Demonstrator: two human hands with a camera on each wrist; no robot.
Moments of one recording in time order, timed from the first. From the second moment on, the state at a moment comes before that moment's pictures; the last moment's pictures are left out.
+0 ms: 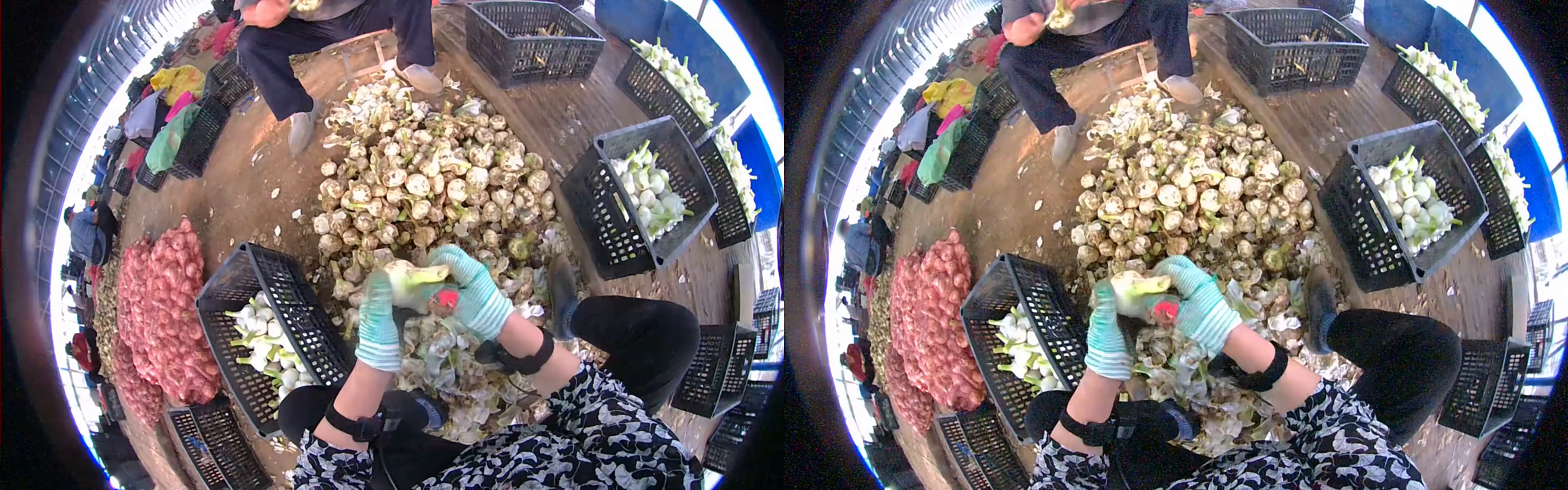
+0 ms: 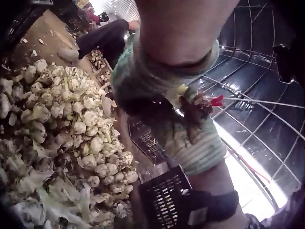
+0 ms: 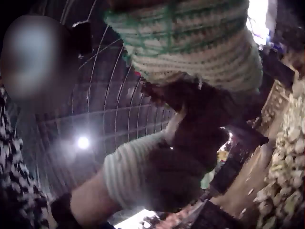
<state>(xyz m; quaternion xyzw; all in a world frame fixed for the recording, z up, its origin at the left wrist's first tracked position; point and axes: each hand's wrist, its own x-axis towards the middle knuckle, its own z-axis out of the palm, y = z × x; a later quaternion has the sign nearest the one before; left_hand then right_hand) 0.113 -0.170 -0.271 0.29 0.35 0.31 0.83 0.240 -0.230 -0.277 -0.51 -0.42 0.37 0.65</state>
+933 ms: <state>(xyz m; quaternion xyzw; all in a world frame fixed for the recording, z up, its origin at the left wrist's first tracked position) 0.104 -0.165 -0.253 0.56 0.29 0.22 0.74 0.300 -0.245 -0.284 -0.53 -0.64 0.29 0.48</state>
